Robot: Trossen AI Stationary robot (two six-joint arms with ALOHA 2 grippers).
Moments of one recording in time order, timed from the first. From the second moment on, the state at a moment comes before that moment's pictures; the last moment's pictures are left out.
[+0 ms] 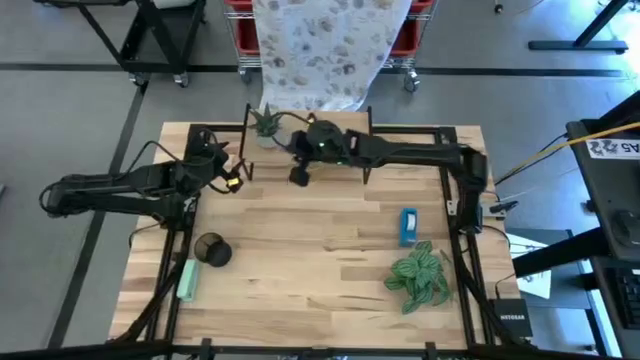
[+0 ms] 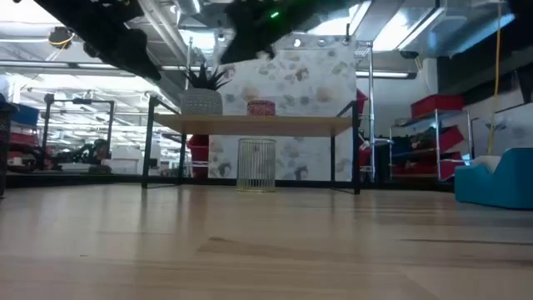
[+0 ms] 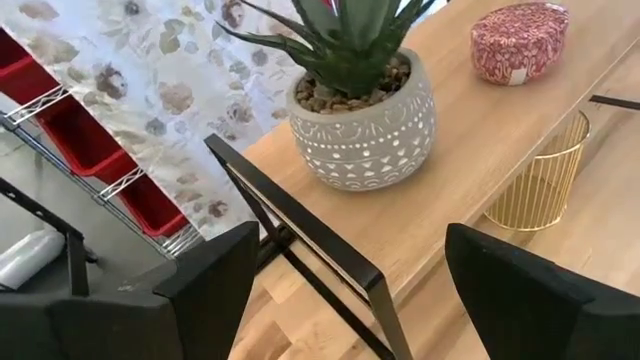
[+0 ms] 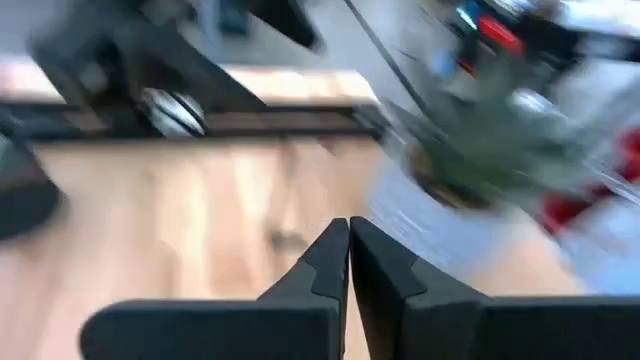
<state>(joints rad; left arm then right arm) 0.14 0.66 0.61 -0.49 -0.82 -0.07 -0.20 1.85 1.68 -0.39 0.22 -0.15</state>
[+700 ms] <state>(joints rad) 0.14 0.66 0.61 -0.52 -0.79 -0.11 -0.22 1.78 1.16 0.02 0.48 0.28</state>
